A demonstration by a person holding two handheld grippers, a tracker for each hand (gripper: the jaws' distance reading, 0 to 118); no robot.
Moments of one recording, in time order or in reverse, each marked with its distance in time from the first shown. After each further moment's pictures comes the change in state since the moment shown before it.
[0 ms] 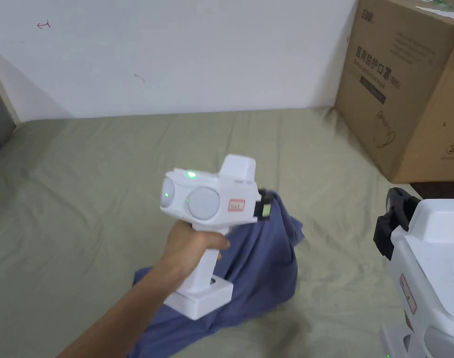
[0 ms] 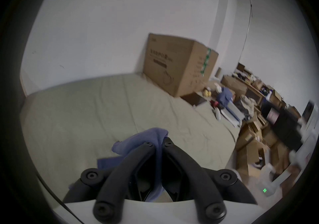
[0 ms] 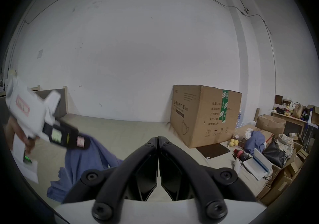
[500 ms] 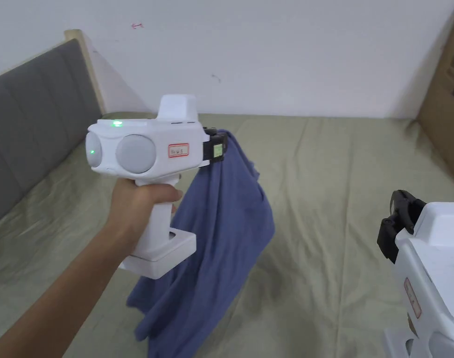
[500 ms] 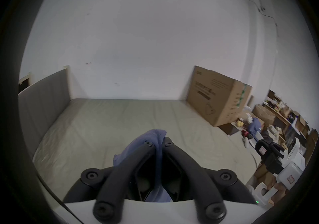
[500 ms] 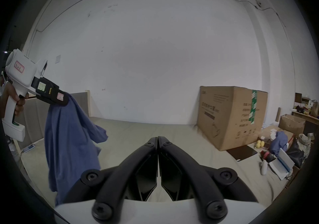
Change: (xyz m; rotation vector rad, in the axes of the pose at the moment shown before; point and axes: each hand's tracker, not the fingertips) left arm -0.104 0.040 0.180 0.295 0.308 0.103; right arm -0.079 0.016 -0.018 0.033 0.181 -0.022
